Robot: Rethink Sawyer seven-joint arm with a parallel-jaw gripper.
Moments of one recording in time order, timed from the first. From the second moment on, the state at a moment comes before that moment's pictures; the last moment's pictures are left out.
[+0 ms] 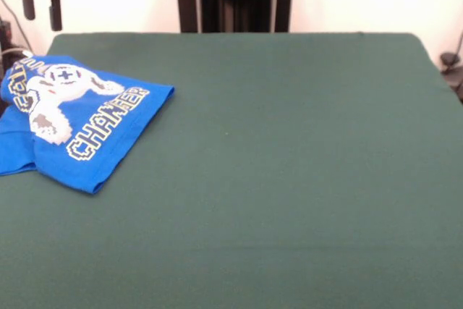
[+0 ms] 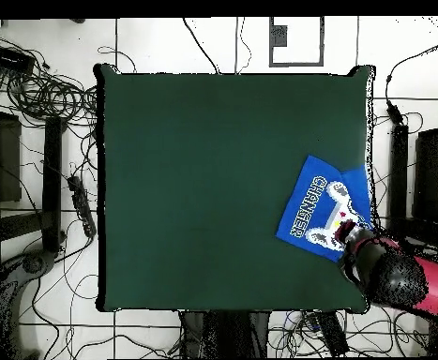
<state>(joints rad) -0.90 -0.86 0.30 1.86 -0.52 0.45 2.08</state>
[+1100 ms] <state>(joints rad) -0.76 -0.86 0.34 1.86 -0.52 0.48 2.08</state>
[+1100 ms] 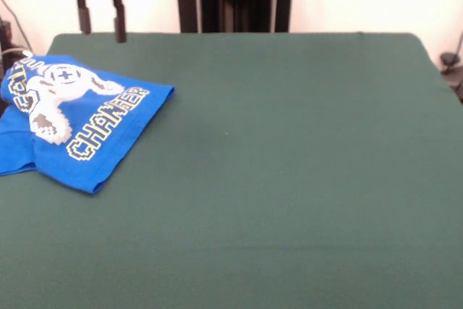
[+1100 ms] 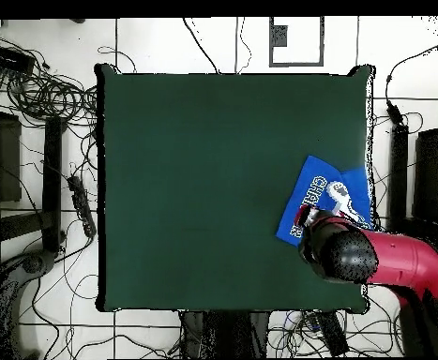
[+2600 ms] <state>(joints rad) -0.65 -0.53 0.34 1.78 -0.54 0.40 2.08</state>
